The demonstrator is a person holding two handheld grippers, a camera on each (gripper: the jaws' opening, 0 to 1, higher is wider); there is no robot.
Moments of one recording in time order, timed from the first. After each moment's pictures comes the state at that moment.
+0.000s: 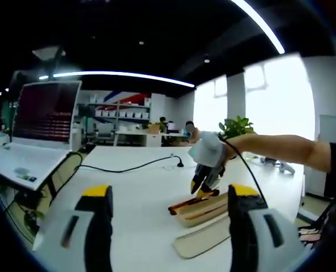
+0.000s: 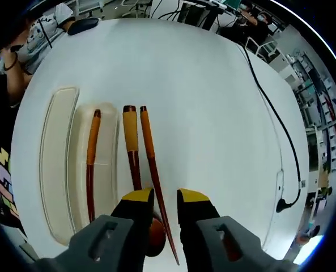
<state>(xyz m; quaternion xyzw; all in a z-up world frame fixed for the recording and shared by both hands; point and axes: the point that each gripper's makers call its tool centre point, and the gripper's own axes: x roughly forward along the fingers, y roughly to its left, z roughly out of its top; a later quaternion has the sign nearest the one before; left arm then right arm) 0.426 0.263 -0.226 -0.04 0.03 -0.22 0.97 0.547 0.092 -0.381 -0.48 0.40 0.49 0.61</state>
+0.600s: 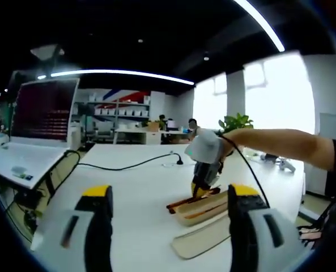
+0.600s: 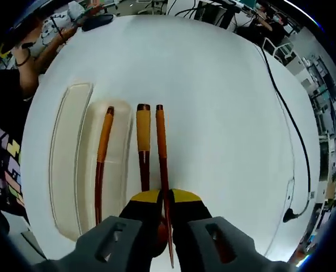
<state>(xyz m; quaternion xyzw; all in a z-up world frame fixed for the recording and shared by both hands) 0.431 0.253 -0.235 -0.03 0.04 -0.23 0.97 0.542 0.094 -0.385 -0.48 0.41 0.53 0.57</state>
